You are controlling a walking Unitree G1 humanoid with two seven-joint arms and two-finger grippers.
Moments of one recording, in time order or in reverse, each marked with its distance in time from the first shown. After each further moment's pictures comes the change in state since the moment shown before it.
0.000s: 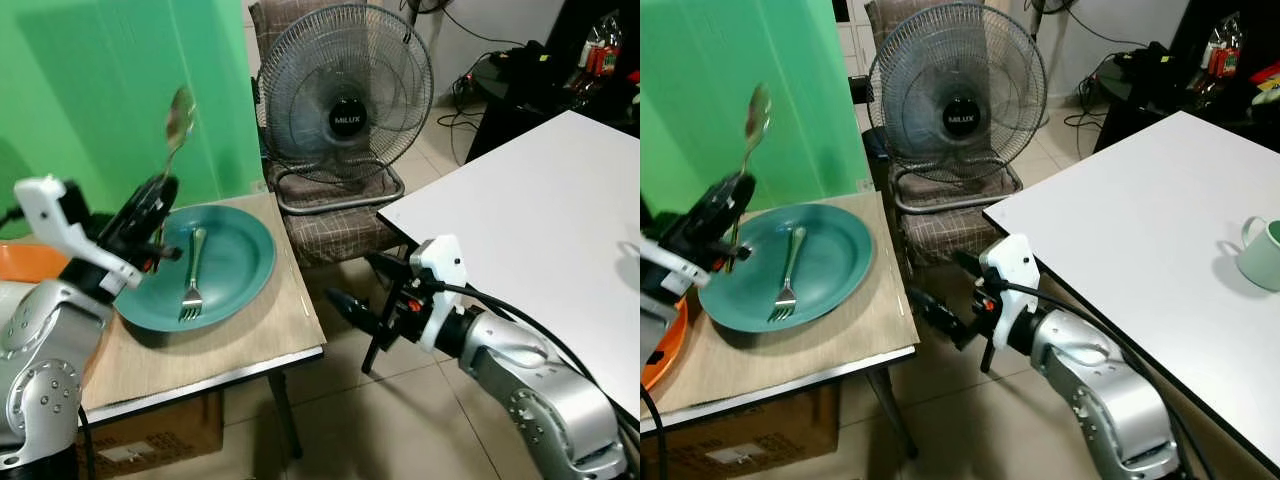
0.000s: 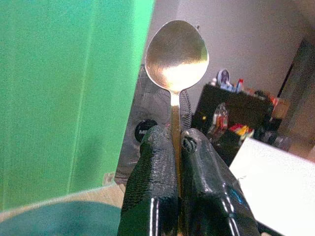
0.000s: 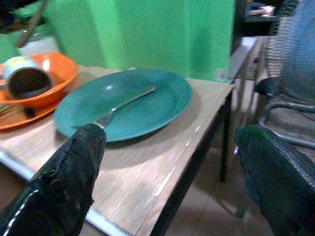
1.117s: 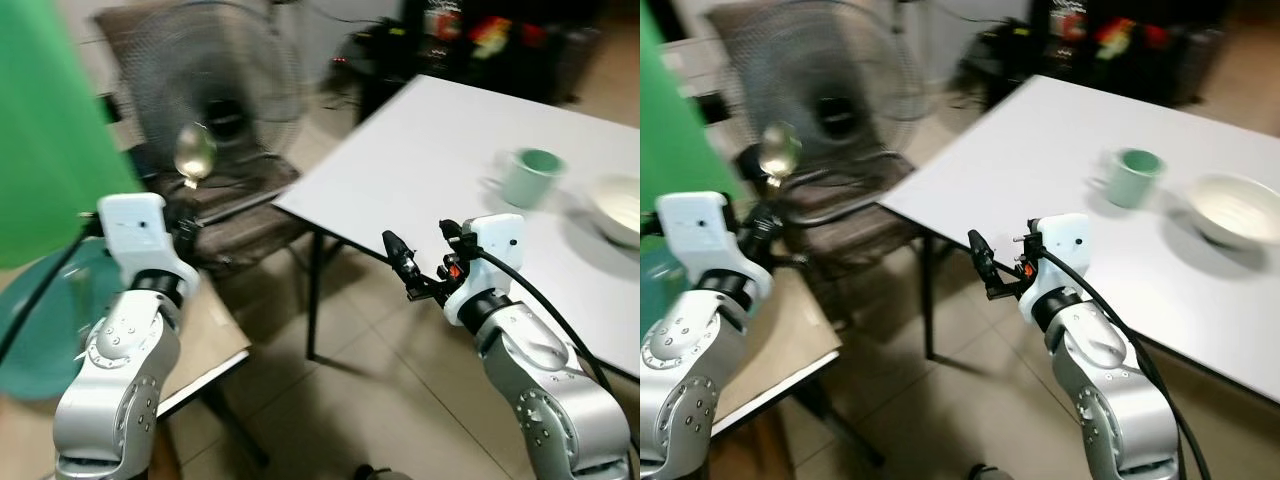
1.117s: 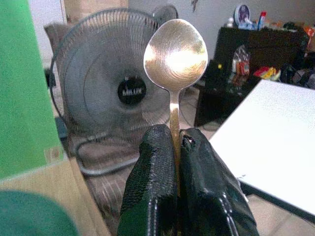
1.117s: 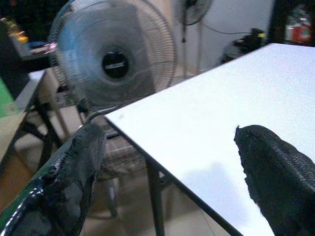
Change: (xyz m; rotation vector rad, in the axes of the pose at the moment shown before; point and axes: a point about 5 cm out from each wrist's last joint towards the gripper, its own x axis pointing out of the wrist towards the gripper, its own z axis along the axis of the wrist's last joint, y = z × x) left arm 0.009 -0.034 -0.031 0.189 0.106 0.415; right arm -0.015 -0.021 0.017 0.021 -0.092 -0.488
